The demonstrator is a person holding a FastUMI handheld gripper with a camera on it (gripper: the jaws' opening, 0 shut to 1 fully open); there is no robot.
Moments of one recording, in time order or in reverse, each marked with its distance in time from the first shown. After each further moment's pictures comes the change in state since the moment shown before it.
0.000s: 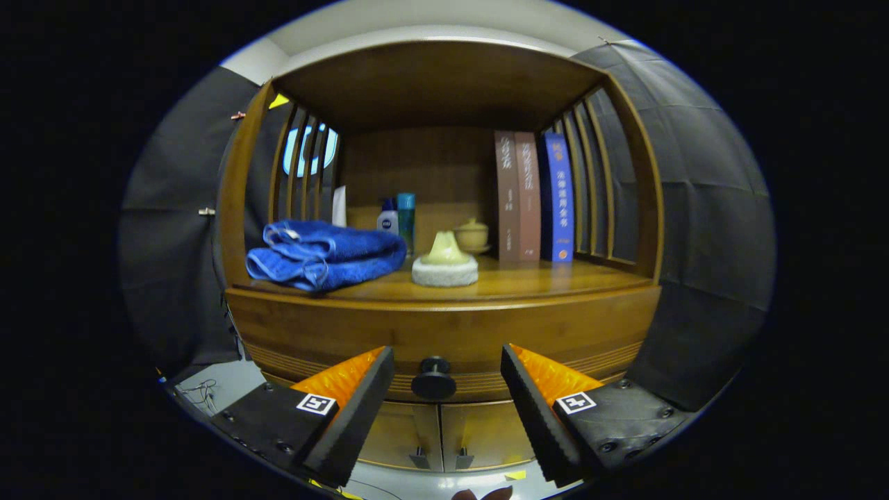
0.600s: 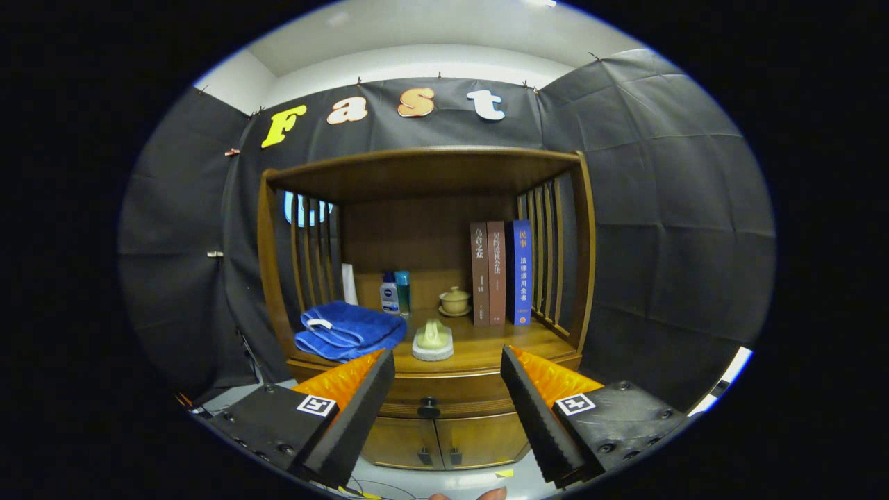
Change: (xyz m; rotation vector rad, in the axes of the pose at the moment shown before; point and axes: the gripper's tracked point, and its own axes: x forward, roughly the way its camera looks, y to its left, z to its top) arm -0.118 -0.012 0.164 0.067 -0.045 0.012
